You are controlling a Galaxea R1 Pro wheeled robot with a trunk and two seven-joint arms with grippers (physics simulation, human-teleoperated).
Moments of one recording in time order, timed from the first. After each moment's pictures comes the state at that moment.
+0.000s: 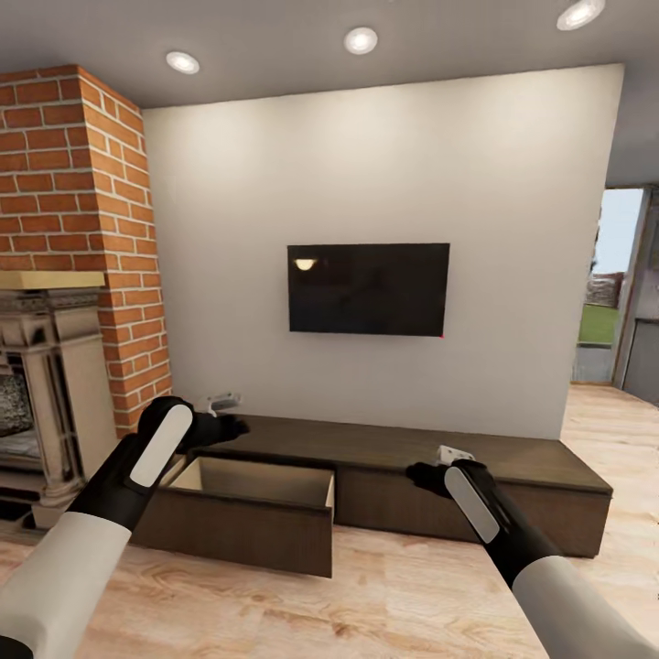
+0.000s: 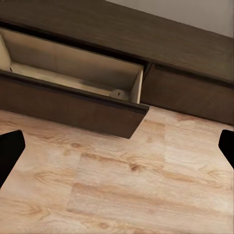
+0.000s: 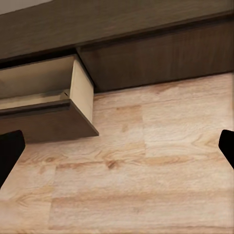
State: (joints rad) left arm -0.78 0.17 -0.23 -1.16 0.83 1.05 0.48; right arm -0.66 -0.11 0.27 -0.90 -0.75 0.65 -0.42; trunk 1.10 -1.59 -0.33
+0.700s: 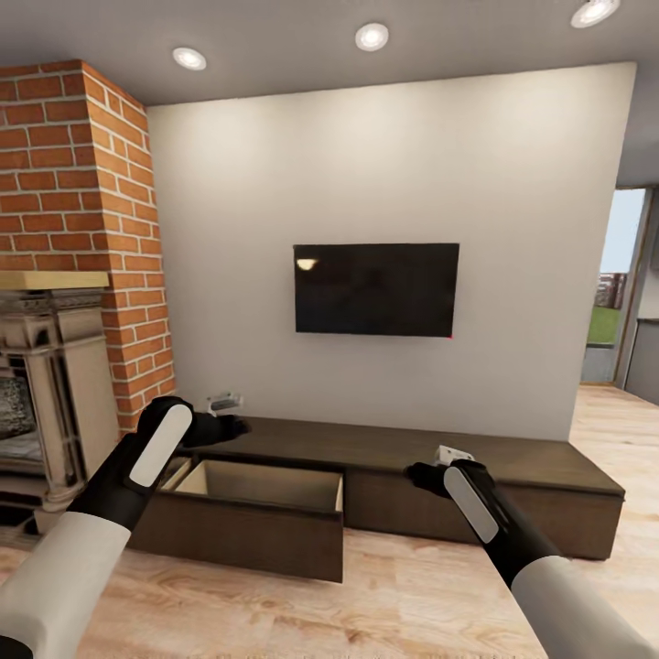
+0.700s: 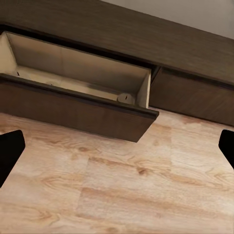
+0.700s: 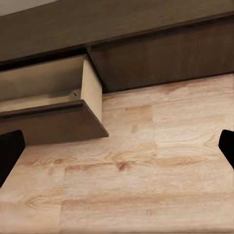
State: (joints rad) left arm -0.78 0.17 -0.22 -1.16 0.84 1.05 0.48; right arm -0.66 -0.10 0.27 -0.90 -0.75 0.65 -0.42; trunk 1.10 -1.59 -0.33
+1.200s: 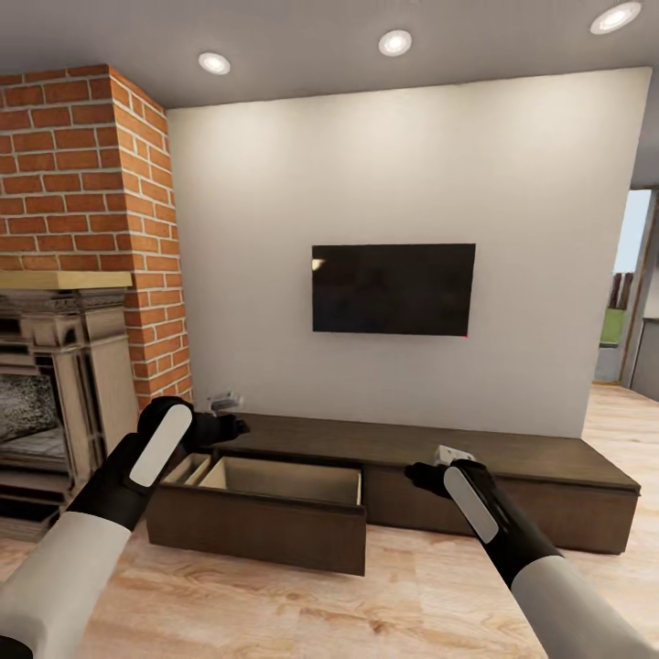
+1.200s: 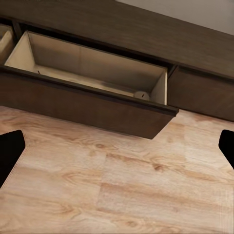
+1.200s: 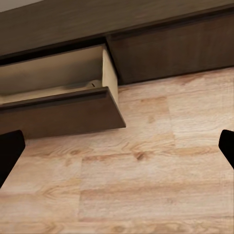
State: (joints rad) left arm -0.78 0.17 -0.22 -1.16 0.84 1.05 0.48; right arm -0.66 -0.10 0.27 -0.90 -0.75 0.65 -0.42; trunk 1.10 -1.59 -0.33
